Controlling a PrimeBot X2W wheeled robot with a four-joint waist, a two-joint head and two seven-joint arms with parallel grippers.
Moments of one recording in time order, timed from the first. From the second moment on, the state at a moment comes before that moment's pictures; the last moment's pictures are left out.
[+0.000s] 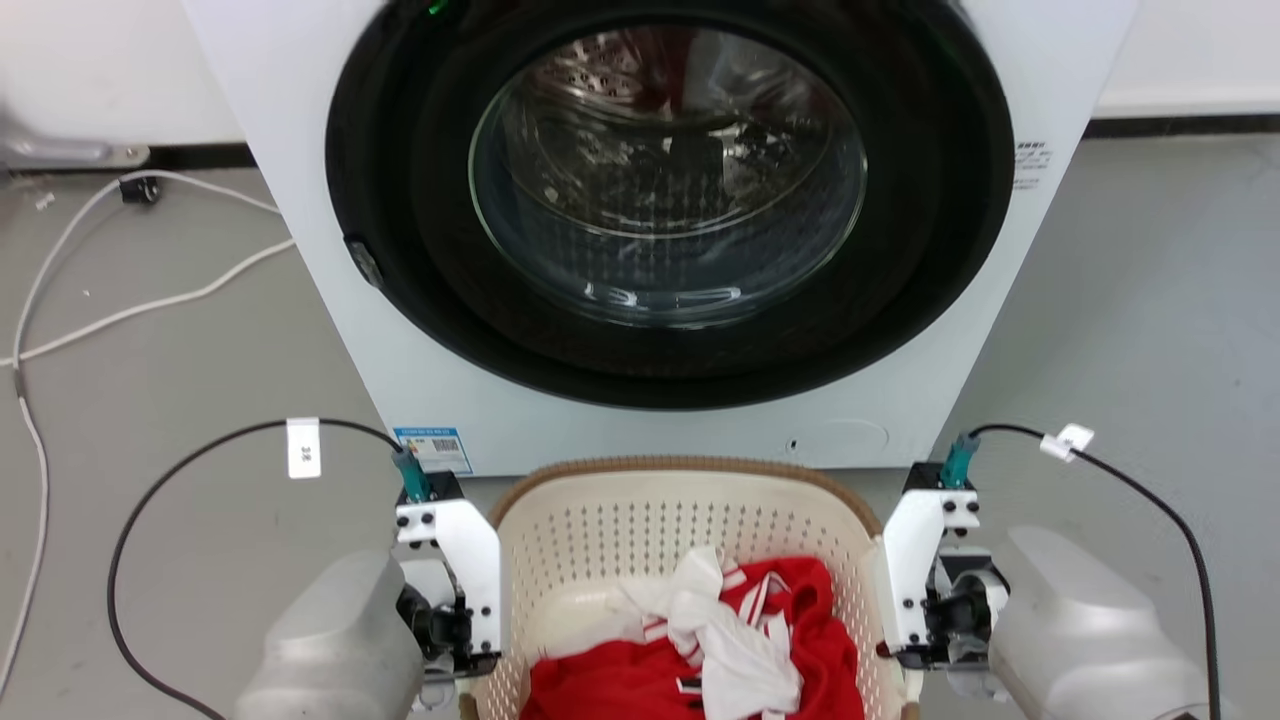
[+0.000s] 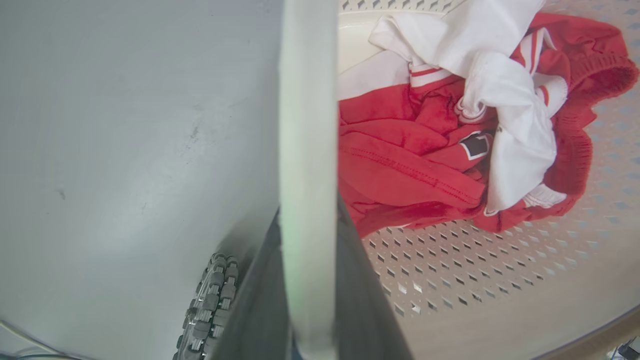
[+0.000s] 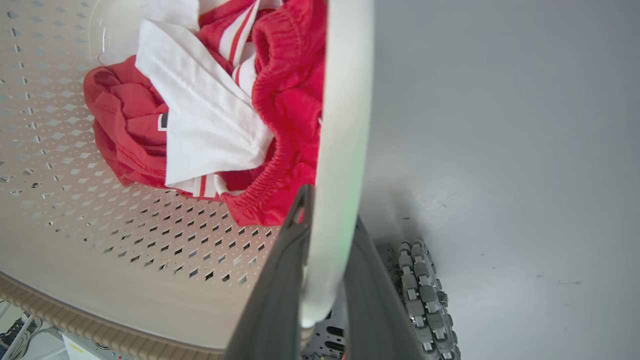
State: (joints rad) left arm -0.75 0.13 -0.72 1.27 -0.96 -0.12 0.64; right arm -0.78 -0.08 0.82 1.30 1.00 0.12 0.71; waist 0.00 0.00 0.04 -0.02
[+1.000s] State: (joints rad) left arm -0.70 0.12 -0.76 1.28 -1.01 -0.12 0.67; right arm -0.71 -0.09 0.78 1.30 0.98 0.12 0.72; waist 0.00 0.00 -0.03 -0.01
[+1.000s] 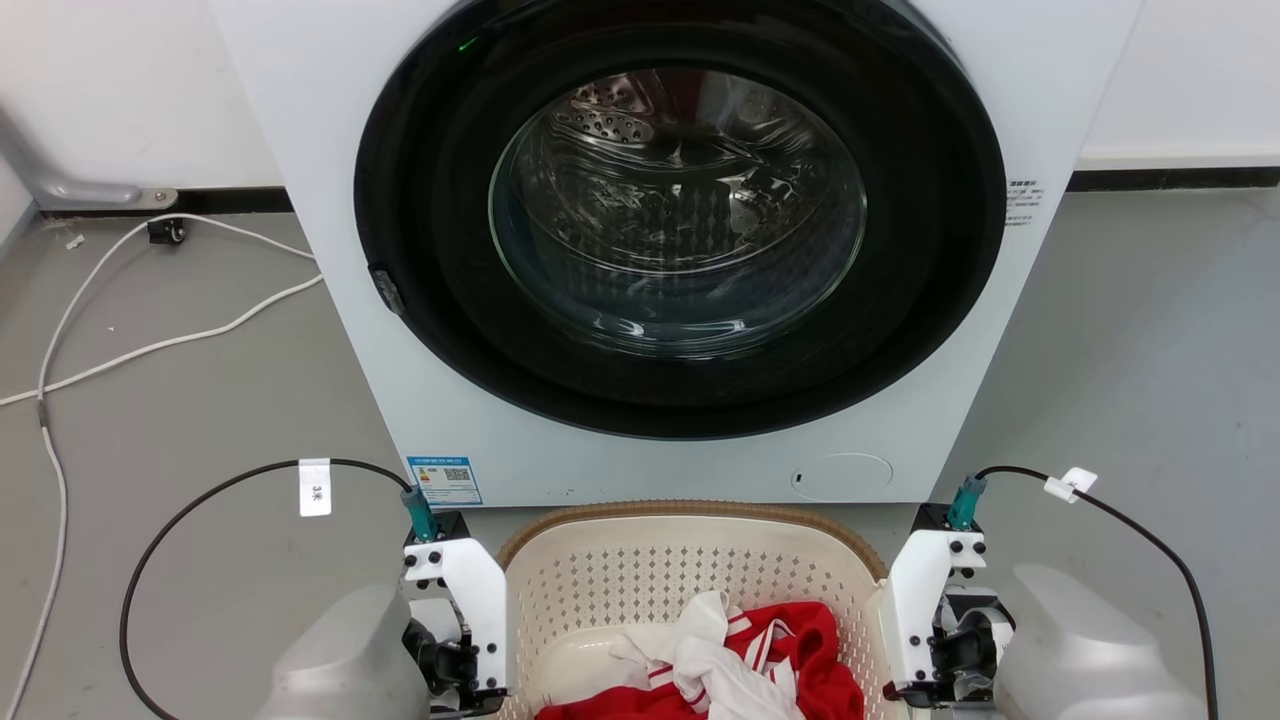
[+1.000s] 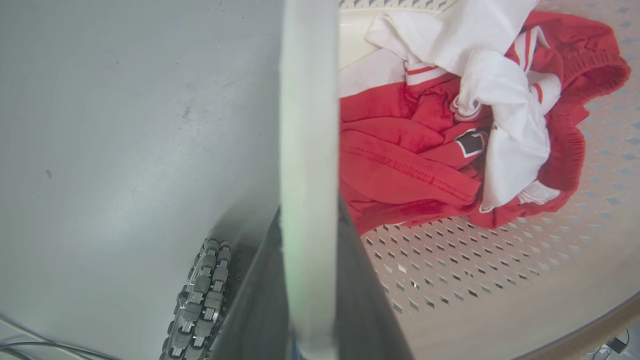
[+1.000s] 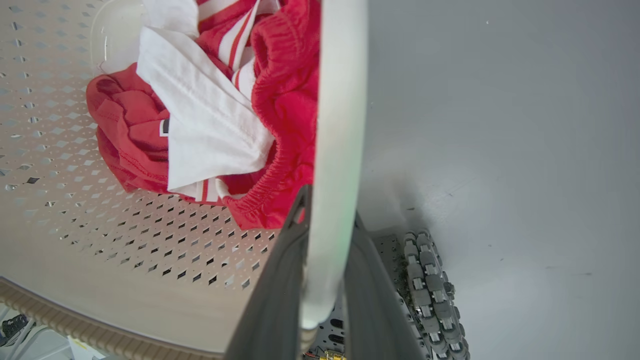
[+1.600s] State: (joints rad) left arm -0.69 0.12 -0.77 1.28 -1.02 -0.12 0.66; right arm -0.70 -0.08 0.76 1.30 0.96 0.12 0.72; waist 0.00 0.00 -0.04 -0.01
